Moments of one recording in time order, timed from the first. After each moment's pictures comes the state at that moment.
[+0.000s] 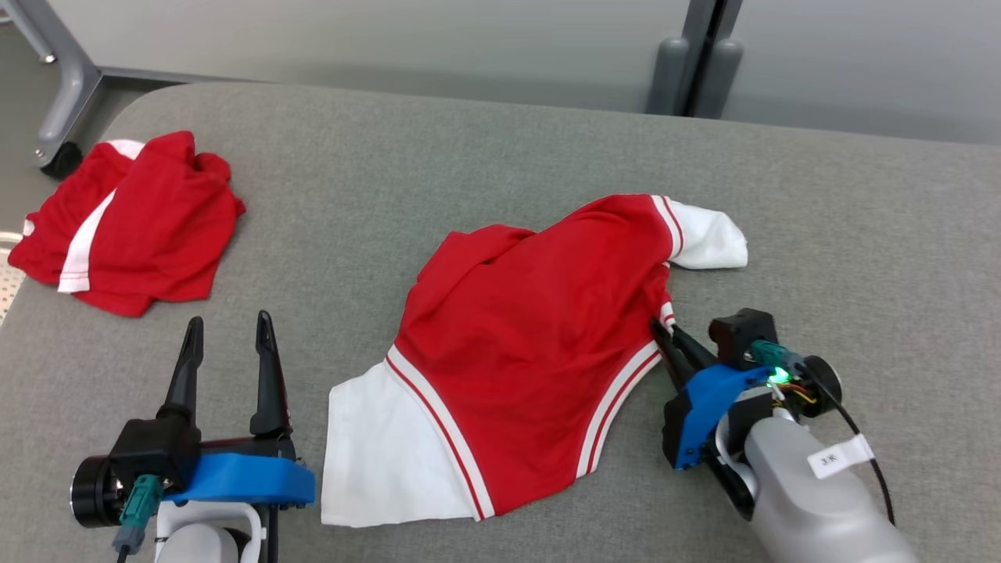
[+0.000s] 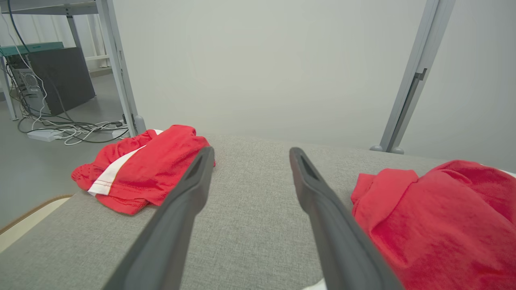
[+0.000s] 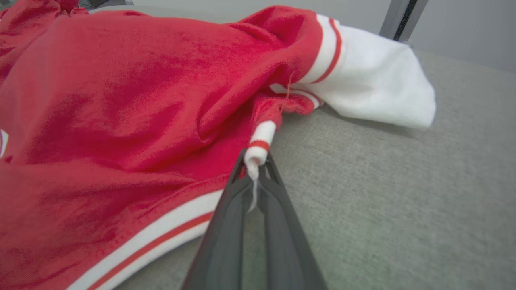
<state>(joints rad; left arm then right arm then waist) -0.12 0.05 0.02 0.20 -0.13 -0.06 -0.26 -0.65 -0.05 0.34 1.05 0.20 0.13 -0.26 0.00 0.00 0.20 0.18</state>
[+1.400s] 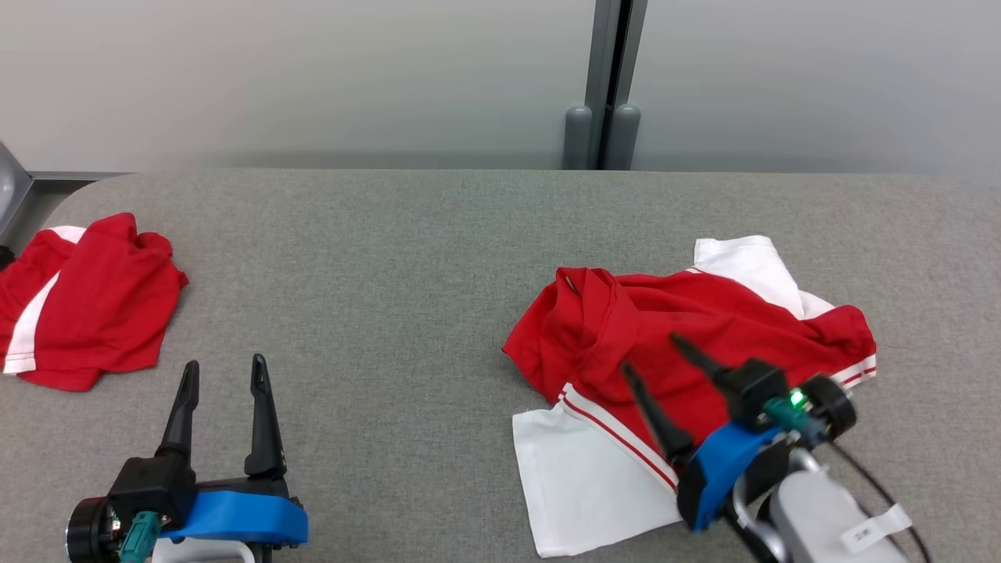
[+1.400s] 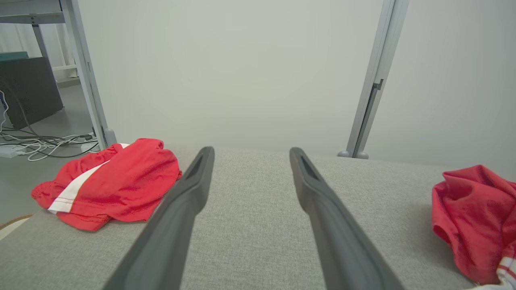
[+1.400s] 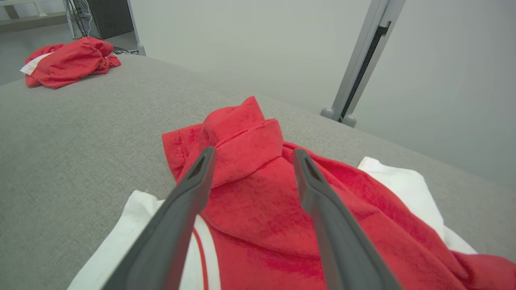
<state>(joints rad) -0.04 0.05 0.04 0.20 -0.11 -0.08 -0.26 -0.36 -0.20 0.39 0.47 0.17 0.13 -0.14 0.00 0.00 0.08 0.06</state>
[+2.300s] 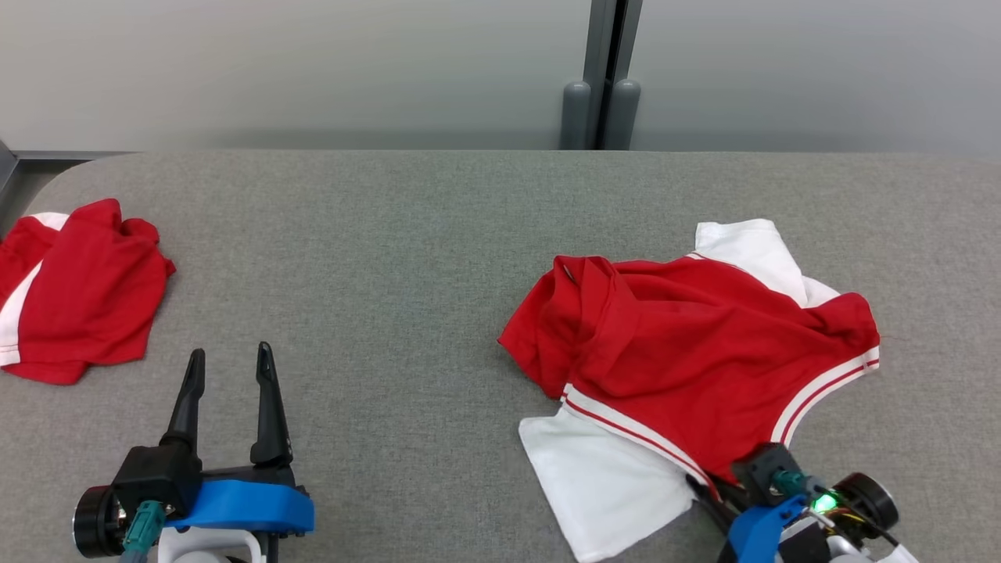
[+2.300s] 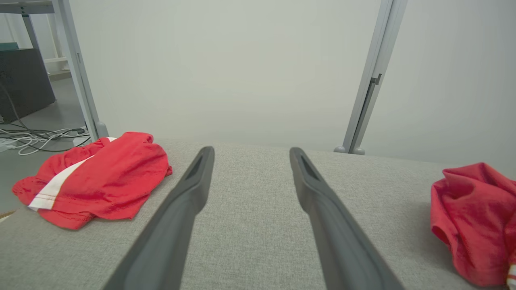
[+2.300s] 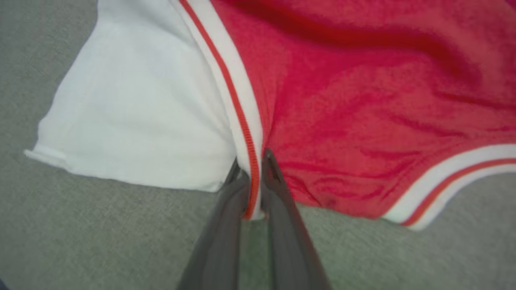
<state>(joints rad) -0.07 0.05 0.02 0.20 -0.13 -0.06 -0.26 -0.17 -0.29 0.45 0.41 0.20 0.13 0.15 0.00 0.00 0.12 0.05</state>
